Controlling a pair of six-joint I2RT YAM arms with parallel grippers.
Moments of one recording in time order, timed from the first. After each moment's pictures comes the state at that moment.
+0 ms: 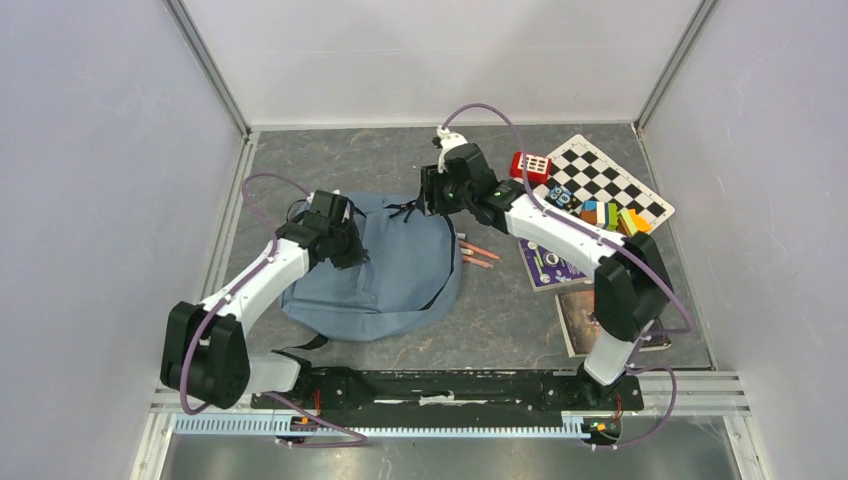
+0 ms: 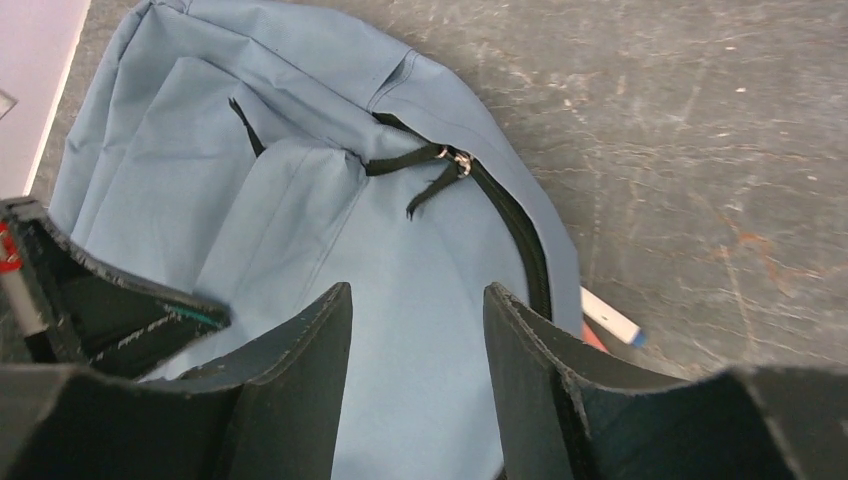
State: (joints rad) left arm -0.33 1.32 0.88 -0.55 0.06 -0.66; right arm 0.69 1.72 1.38 -0.24 0.00 0.40
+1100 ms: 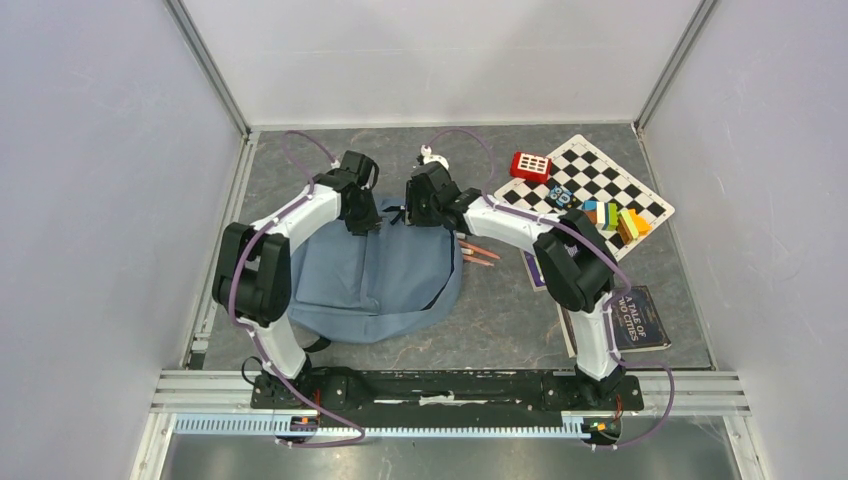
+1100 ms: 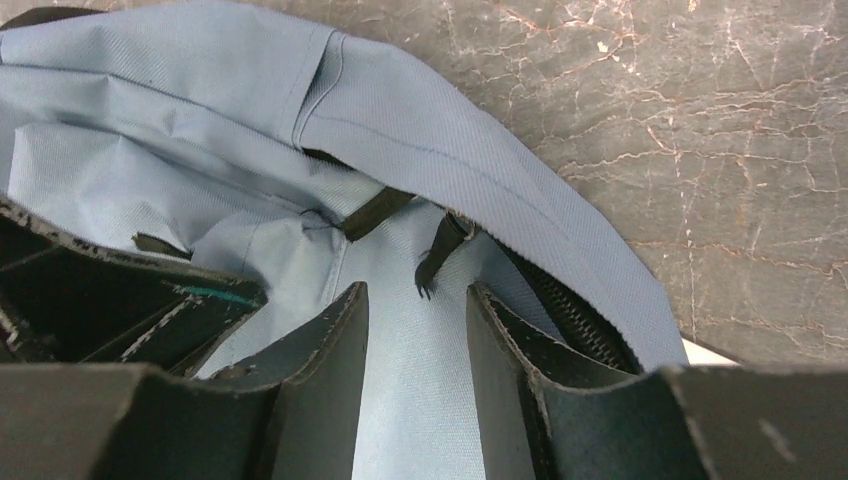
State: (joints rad) left arm -0.33 1.78 1.28 -0.63 -0.04 -0.57; right arm 0.74 2.05 1.52 -0.20 0.11 0.62
